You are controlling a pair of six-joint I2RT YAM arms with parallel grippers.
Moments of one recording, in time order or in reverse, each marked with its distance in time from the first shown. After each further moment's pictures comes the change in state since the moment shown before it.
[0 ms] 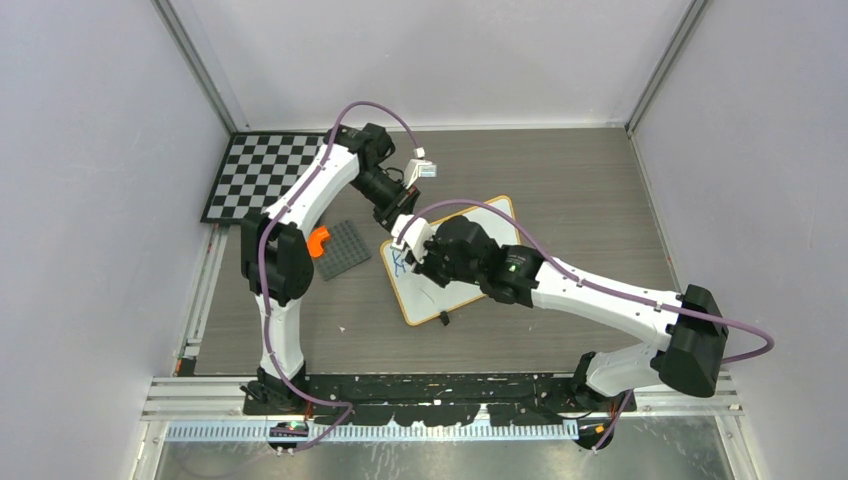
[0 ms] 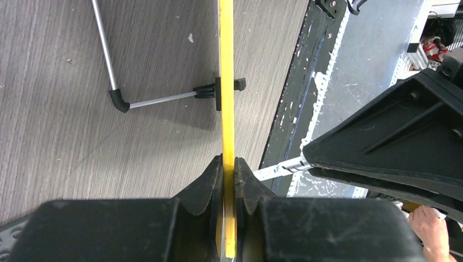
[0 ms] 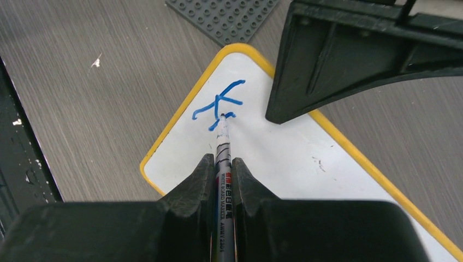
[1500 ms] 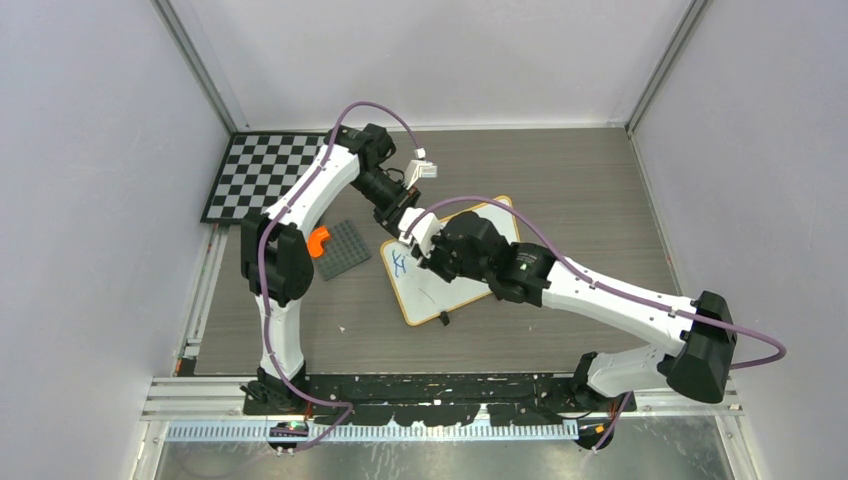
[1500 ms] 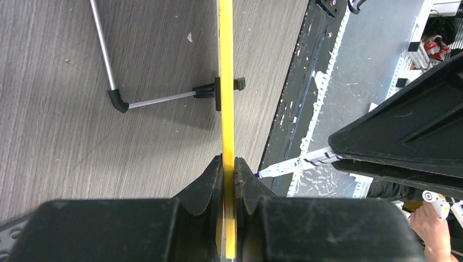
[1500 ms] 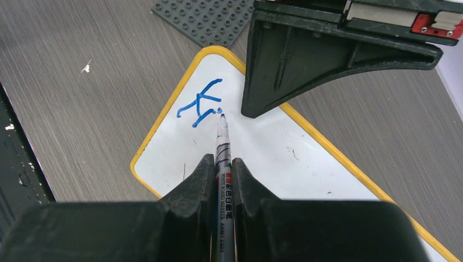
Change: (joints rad) left arm -0.005 -0.005 -0.005 0.001 -0.003 0.000; right arm -0.013 -0.050 0.024 -0.032 0.029 -0.008
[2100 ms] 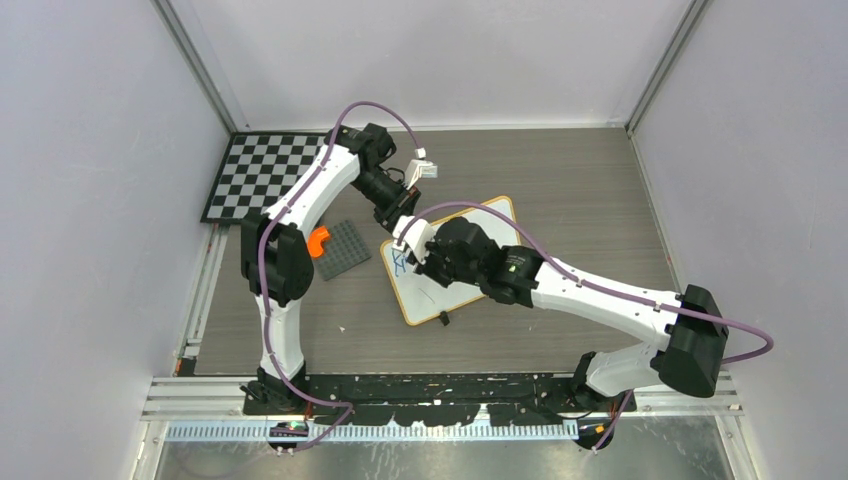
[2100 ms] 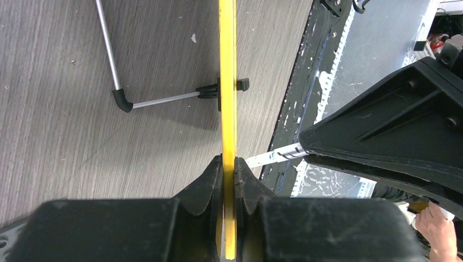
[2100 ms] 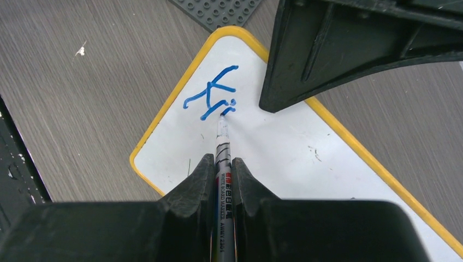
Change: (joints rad) left arm -0.002 -0.001 0.000 0.007 -0.005 0.003; right arm 0.001 0.051 -0.021 0.018 0.007 -0.007
